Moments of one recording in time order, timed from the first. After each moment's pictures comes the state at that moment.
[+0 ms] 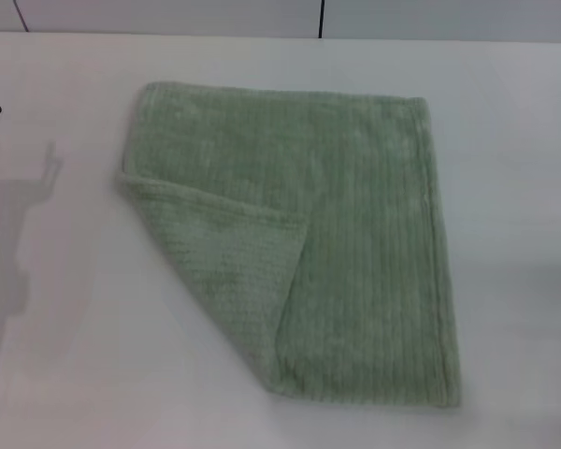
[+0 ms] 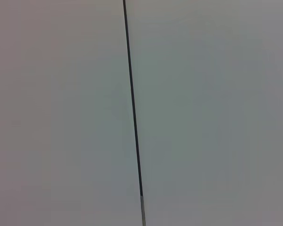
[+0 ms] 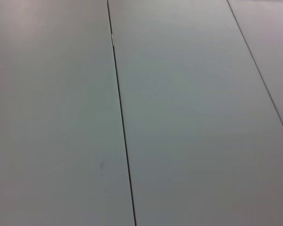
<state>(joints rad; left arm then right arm) -0.25 -2.08 -1.29 -0.30 2.64 1.23 0.01 0.16 2.09 0.69 0.20 -1.85 -1.83 0.16</state>
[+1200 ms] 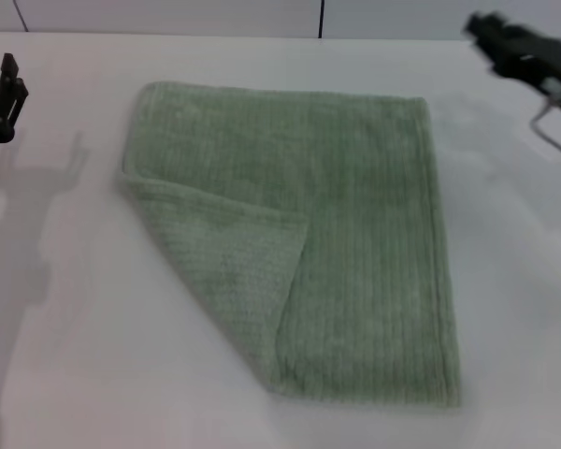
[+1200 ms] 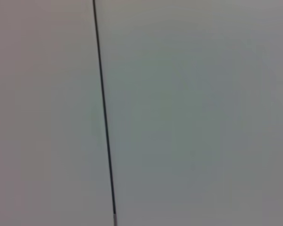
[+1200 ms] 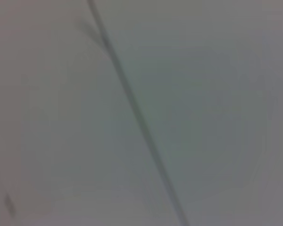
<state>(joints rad) -0.29 -2.08 -1.26 -0.31 2.64 1.24 0.03 0.63 1.72 0.45 0.62 -2.20 -0.81 0.65</state>
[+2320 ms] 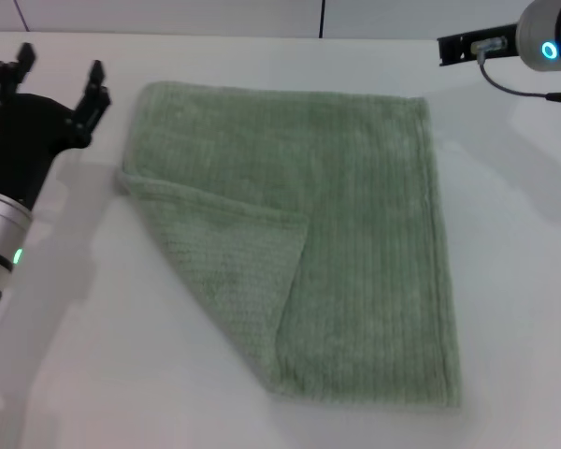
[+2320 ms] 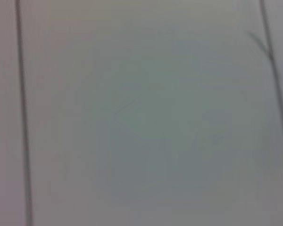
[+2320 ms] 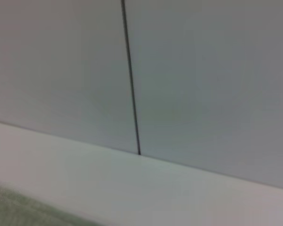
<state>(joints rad) -0.31 -2.07 -1.09 -0.36 2.64 1.19 0.02 0.69 2.04 1.69 1.09 -2.65 0.81 -0.17</state>
